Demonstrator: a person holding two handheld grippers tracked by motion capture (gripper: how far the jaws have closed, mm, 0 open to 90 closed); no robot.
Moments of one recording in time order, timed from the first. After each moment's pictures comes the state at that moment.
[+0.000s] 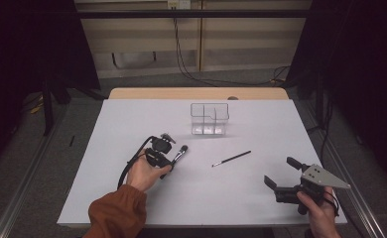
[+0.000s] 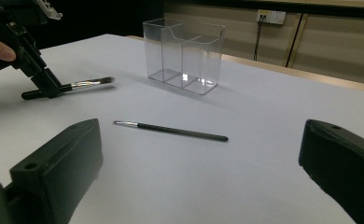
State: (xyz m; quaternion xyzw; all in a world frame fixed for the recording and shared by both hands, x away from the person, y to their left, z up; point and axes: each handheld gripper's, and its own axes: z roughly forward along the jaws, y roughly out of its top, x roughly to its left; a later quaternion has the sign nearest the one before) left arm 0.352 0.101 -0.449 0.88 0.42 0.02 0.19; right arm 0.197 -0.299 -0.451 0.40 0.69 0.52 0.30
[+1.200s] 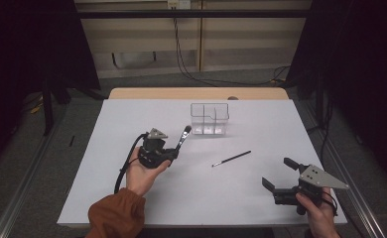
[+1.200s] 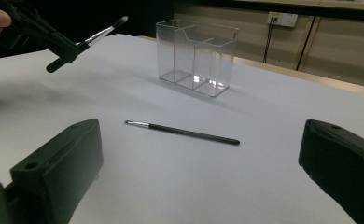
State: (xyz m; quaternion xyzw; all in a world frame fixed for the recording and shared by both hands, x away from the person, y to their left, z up) left arm 0.331 0.118 -0.424 0.83 0.39 0.08 0.40; right arm 0.196 -0.294 -0.450 0.39 0.70 0.53 0.29
